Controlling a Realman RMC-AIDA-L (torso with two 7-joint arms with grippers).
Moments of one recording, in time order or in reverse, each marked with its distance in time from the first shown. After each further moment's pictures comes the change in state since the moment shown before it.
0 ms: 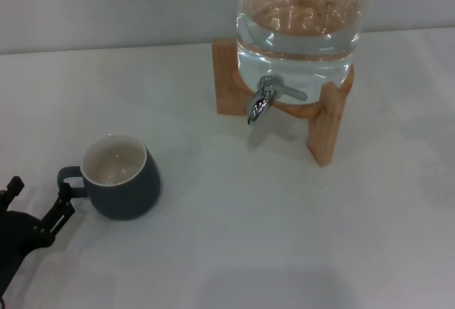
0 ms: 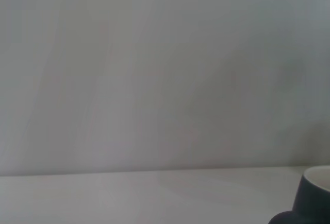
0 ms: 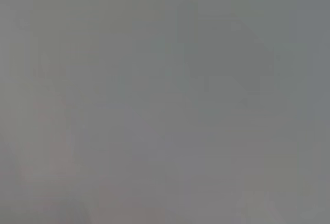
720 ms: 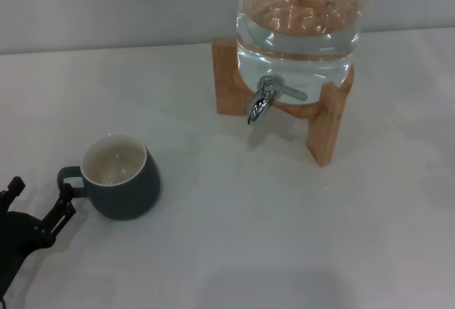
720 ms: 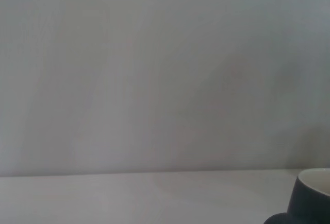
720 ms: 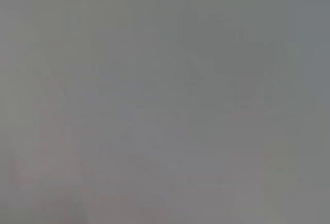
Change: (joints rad) left arm 0.003 -0.001 0.001 -0.005 0.000 -0.010 0.000; right arm -0.008 -0.001 0.001 0.000 0.000 0.001 0.000
